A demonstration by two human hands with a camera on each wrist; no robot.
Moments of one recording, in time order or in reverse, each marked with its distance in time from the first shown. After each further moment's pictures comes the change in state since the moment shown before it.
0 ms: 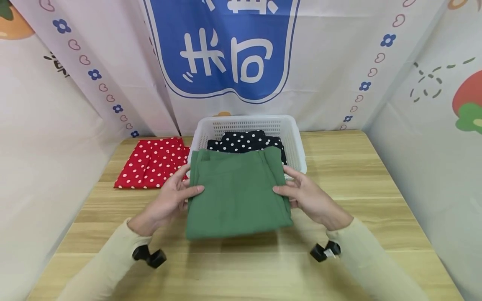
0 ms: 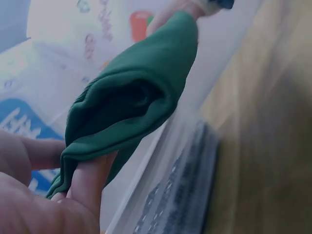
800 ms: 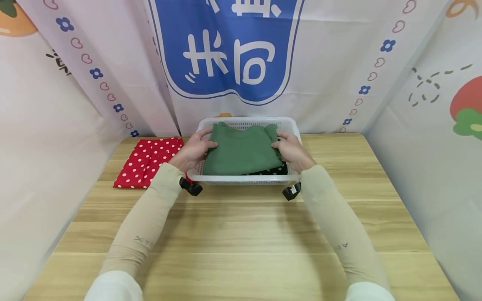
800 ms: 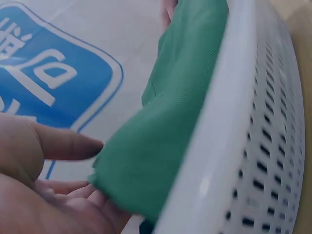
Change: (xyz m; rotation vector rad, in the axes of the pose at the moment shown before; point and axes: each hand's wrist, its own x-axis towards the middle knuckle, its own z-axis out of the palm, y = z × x) left_hand 0.139 0.033 -0.024 0.267 0.184 -0.126; right_hand 0.120 -0.042 -0.032 -0.228 0.334 0.055
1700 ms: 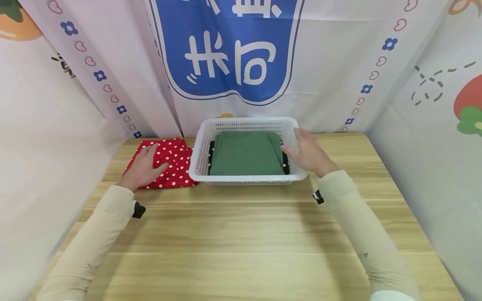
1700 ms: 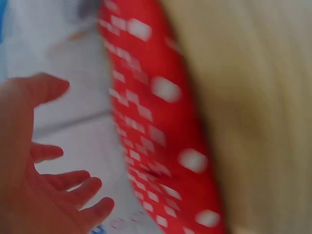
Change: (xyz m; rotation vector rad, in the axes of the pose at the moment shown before) left_hand -0.049 -0.079 -0.149 1.087 0.290 0.099; right_hand -0.006 0.027 -0.046 -0.812 0.104 -0.397
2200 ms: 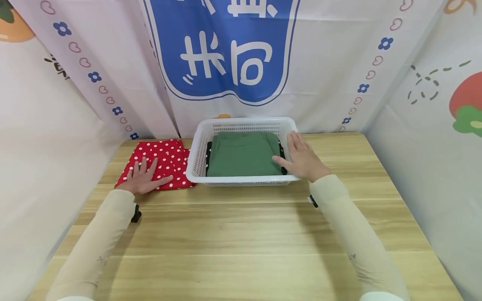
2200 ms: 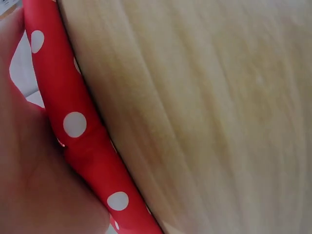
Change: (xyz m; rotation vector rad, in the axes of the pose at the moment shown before) left_hand 0.012 -0.042 0.037 0.127 -0.278 -0.098; right_hand -0.001 0.016 0.025 -0.250 -0.089 -0.041
